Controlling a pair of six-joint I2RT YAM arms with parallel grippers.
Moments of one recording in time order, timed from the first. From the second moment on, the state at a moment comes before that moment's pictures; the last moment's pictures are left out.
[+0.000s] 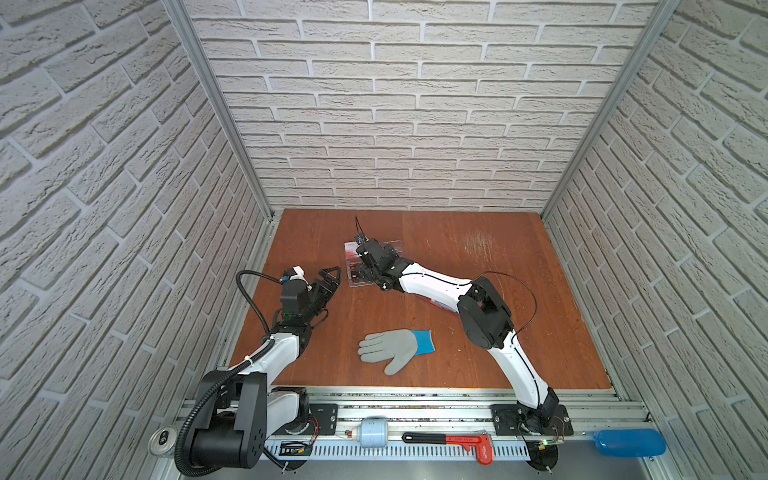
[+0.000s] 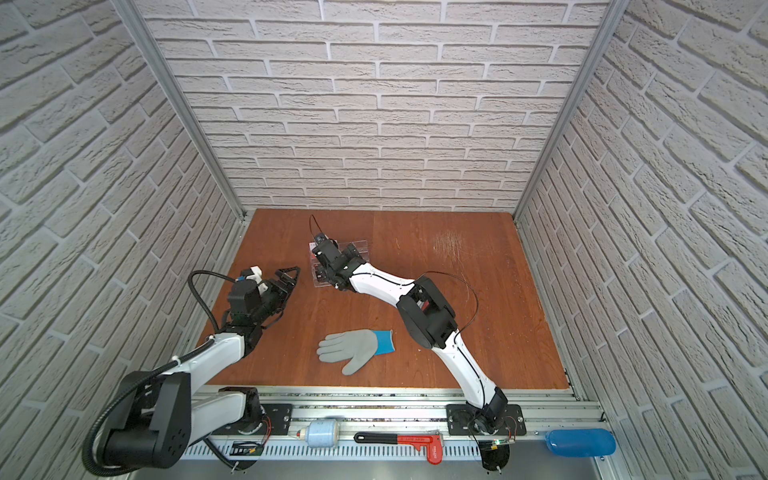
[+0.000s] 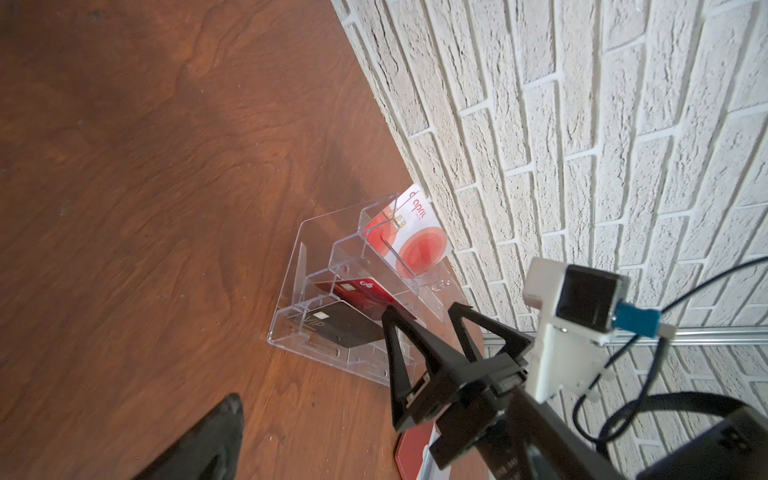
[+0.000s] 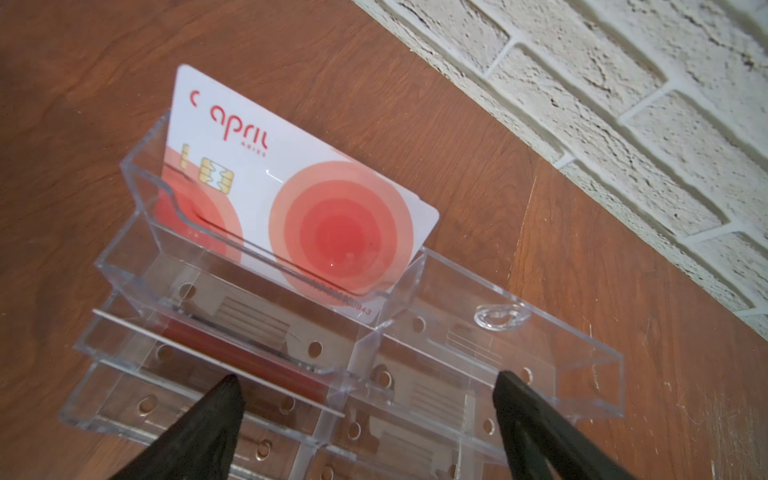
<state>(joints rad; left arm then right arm) -0.06 1.18 0.35 0.46 0.27 -1.05 0.80 2.37 1.97 -0.36 0.50 0.02</state>
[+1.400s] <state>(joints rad) -0.08 1.31 0.43 0.52 0.35 -1.01 0.65 2.04 1.63 -0.39 0.36 0.22</state>
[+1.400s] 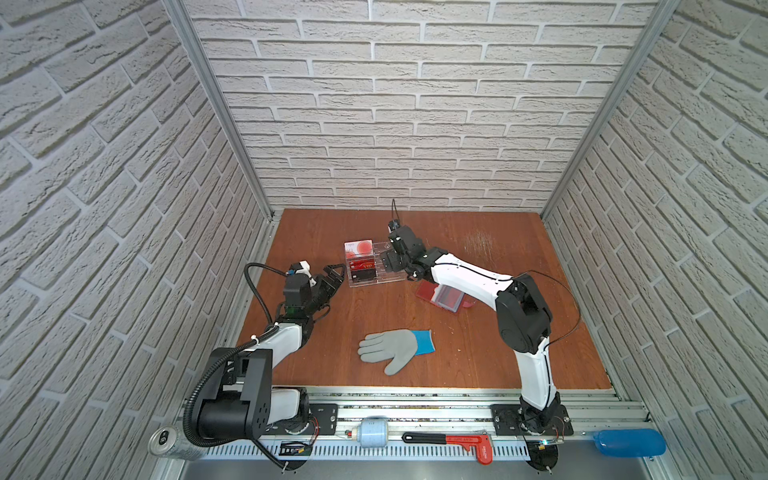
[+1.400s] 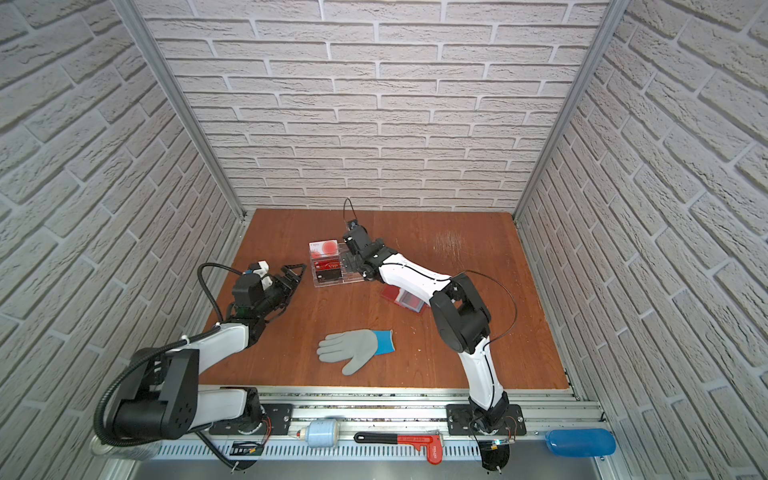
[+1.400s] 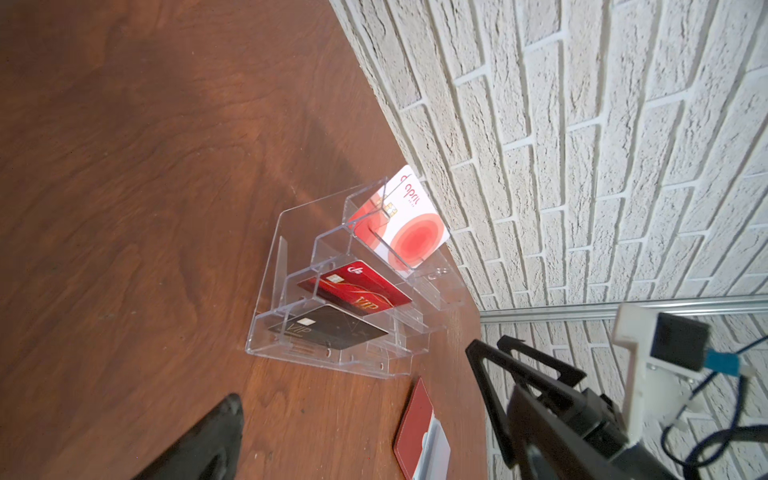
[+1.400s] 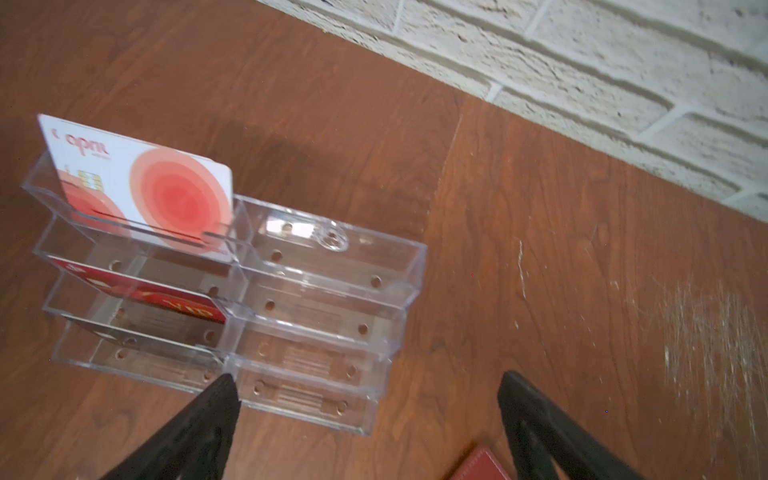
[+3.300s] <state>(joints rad) -0.47 1.67 0.79 0.52 0.36 -0.98 0.44 1.91 1.28 -0.60 0.02 0.30</state>
